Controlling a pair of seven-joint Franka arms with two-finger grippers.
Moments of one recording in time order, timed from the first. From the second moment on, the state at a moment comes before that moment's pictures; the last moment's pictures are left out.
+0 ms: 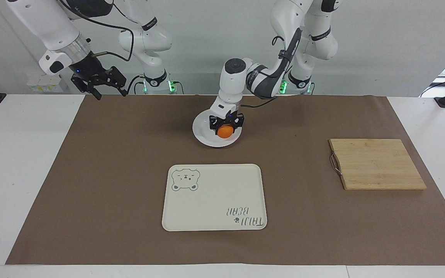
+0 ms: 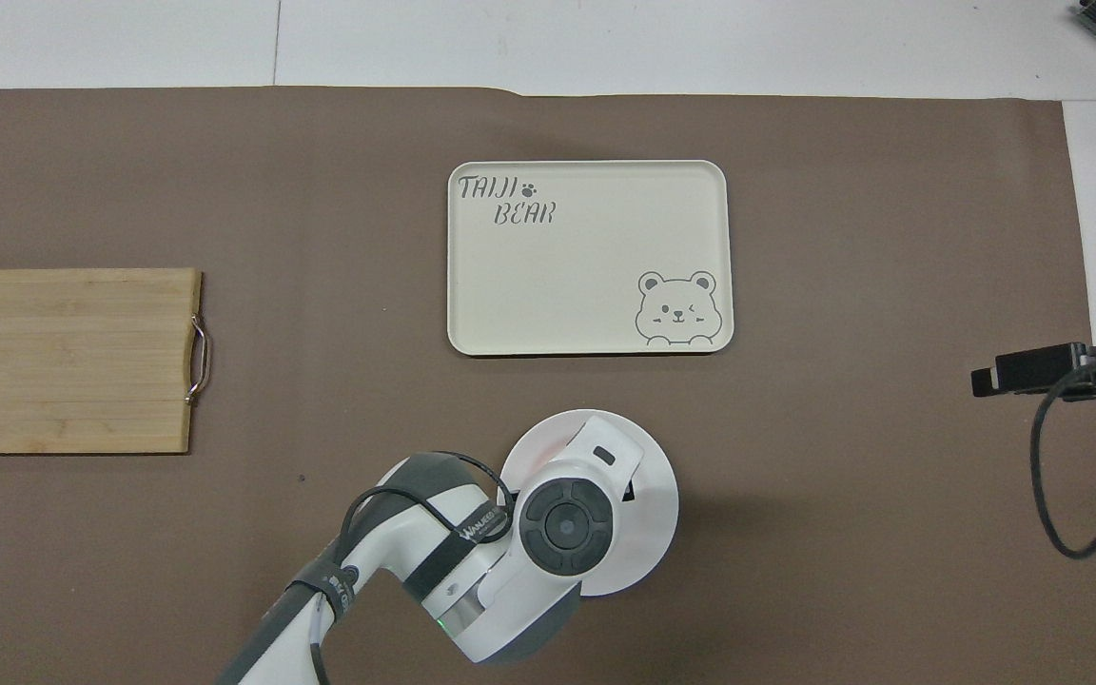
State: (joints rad) left arm -0.84 0.24 -0.09 -2.10 -0.03 2.39 -0.98; right arm 0.03 -0.15 -0.13 -1.79 0.19 1.58 -0.05
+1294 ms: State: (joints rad) left arm -0.40 0.12 -0.05 -1.96 -0.03 2.16 -0.50; right arm 0.02 -0.12 -0.14 -2.12 0.70 1.79 -0.31
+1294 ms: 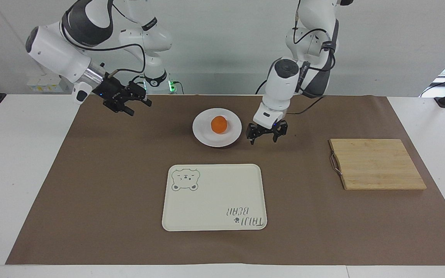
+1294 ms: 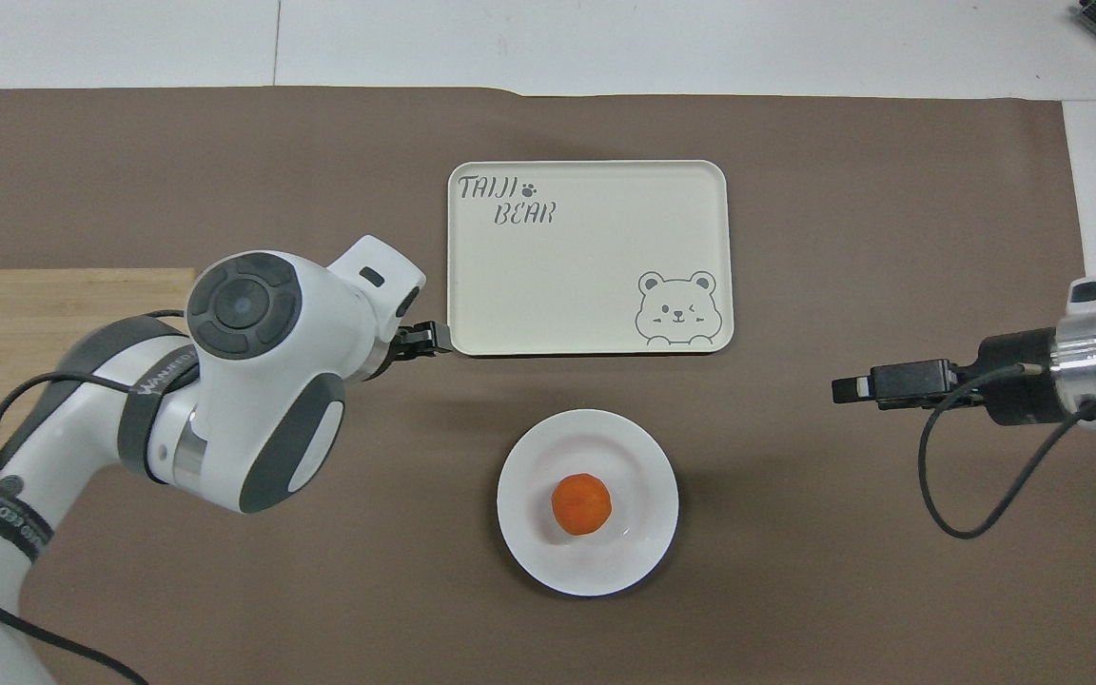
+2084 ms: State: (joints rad) left arm -0.06 0.11 -0.05 -1.72 -0.03 1.82 0.05; right arm 0.16 0.04 -0.14 -2.28 0.99 1.96 -0.54
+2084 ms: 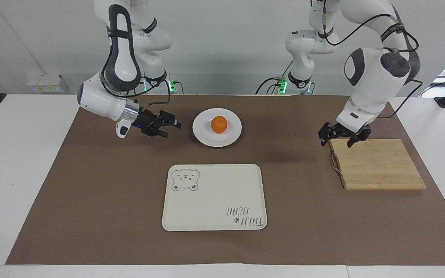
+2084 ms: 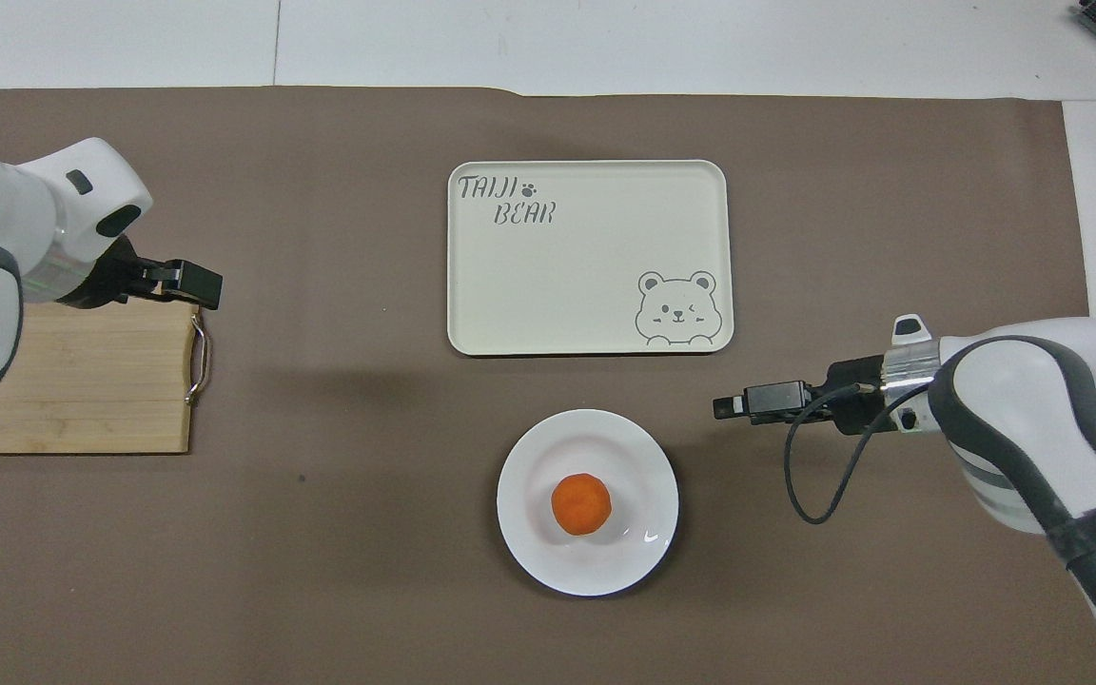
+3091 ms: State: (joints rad) left arm -0.04 0.01 -0.05 -1.58 -0.01 1.52 0.08; right arm 0.31 0.08 -0.13 -2.48 1.24 2.06 -0.75
